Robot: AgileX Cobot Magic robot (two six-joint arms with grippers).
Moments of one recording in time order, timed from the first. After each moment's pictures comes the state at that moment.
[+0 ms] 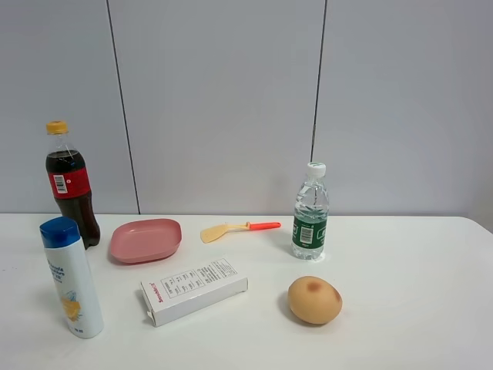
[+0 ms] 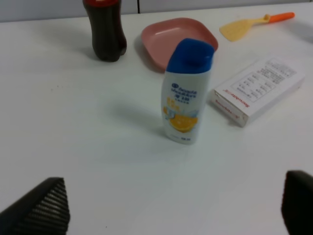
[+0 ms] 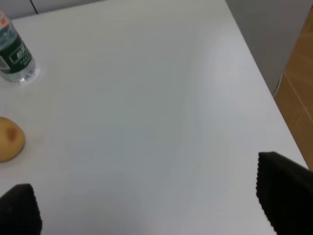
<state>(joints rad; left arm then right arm) 0.11 -0.01 -0.51 -0.22 1.06 0.17 0.05 0.17 -0.70 -0.11 1.12 0.10</state>
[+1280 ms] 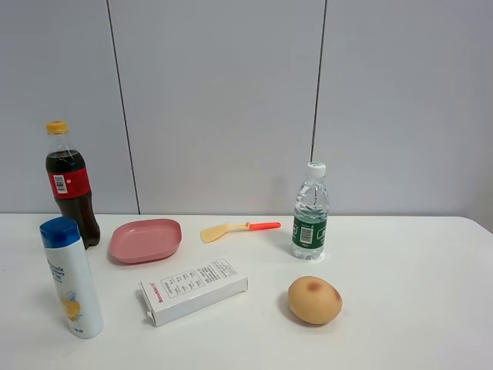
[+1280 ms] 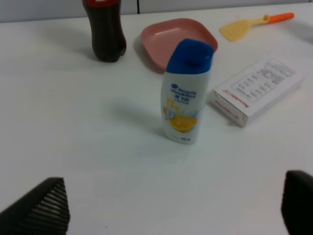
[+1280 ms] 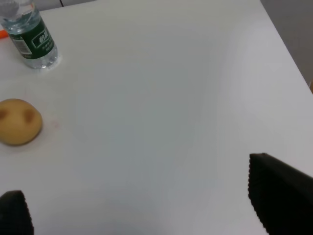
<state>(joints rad) 0.11 -0.01 -0.51 -0.22 1.06 0.17 0.05 0.00 -0.50 0.00 1.06 0.04</state>
